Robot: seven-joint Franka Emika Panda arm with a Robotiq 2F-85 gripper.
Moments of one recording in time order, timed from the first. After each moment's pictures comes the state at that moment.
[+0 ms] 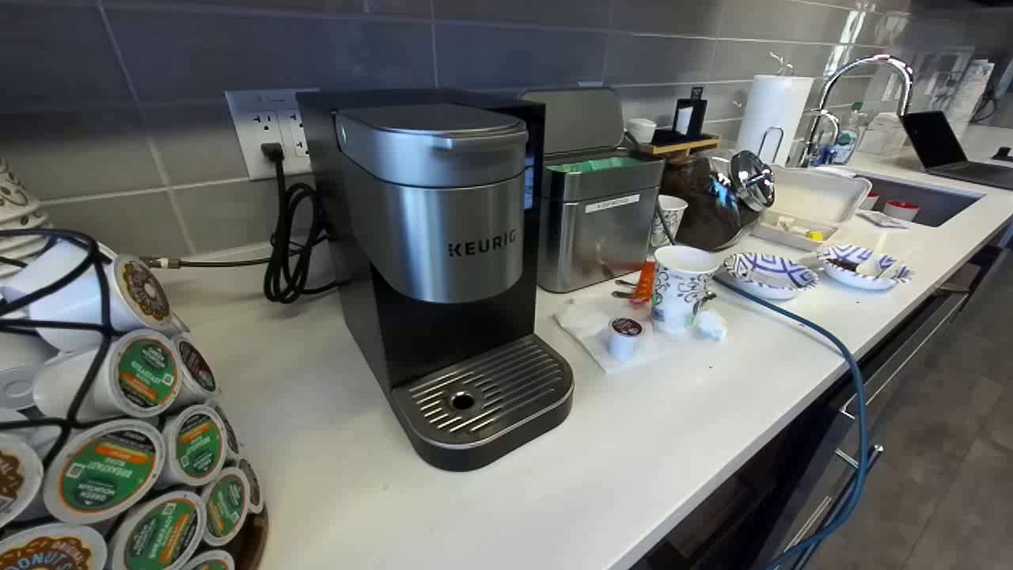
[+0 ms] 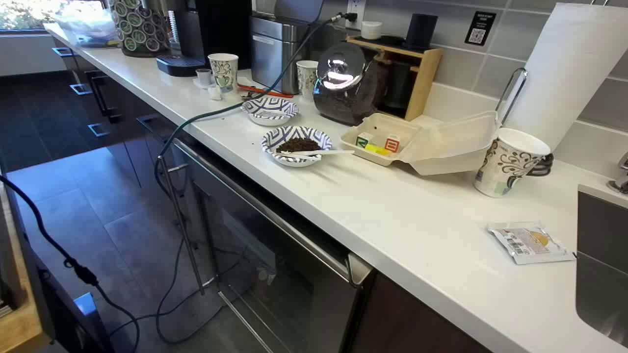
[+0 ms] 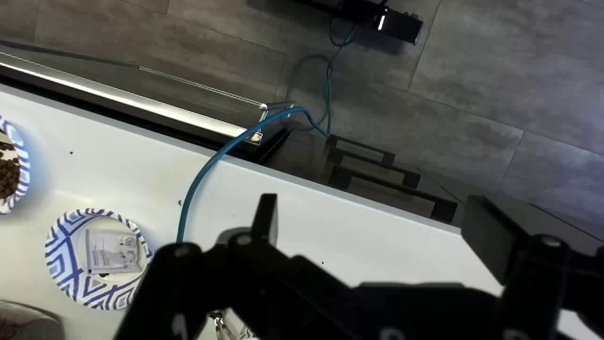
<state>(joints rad) 0.12 -0.43 0.16 -2.19 -0.02 1.65 -0.04</state>
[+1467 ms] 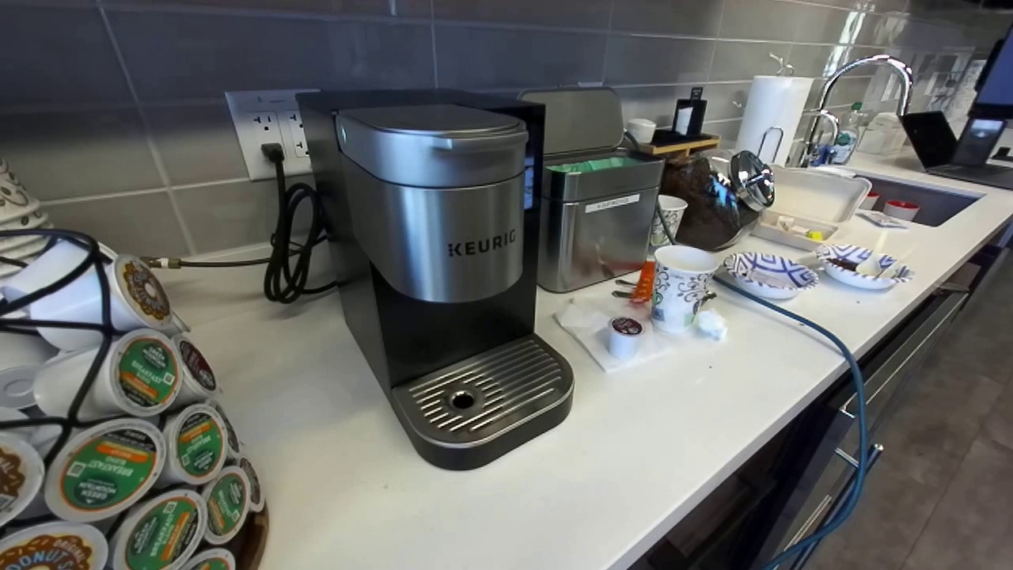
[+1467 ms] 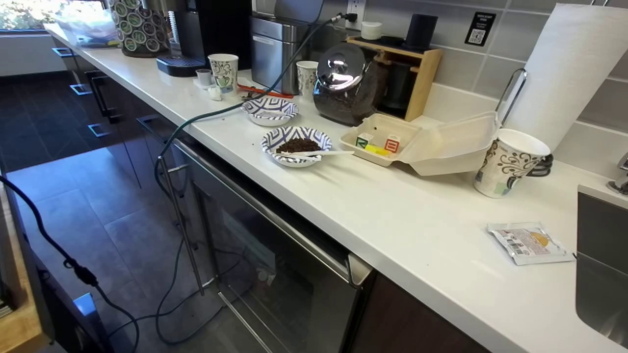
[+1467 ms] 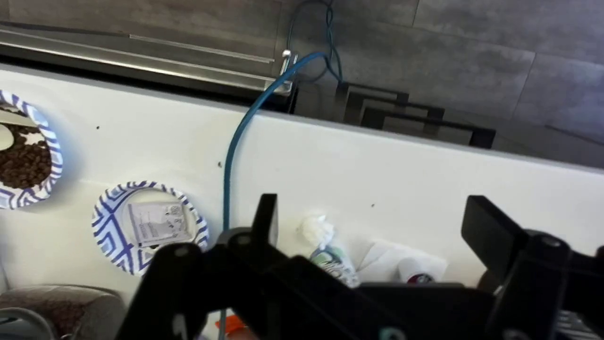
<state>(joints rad) 0.07 -0.39 0.05 -2.20 -0.01 1.82 -0.06</state>
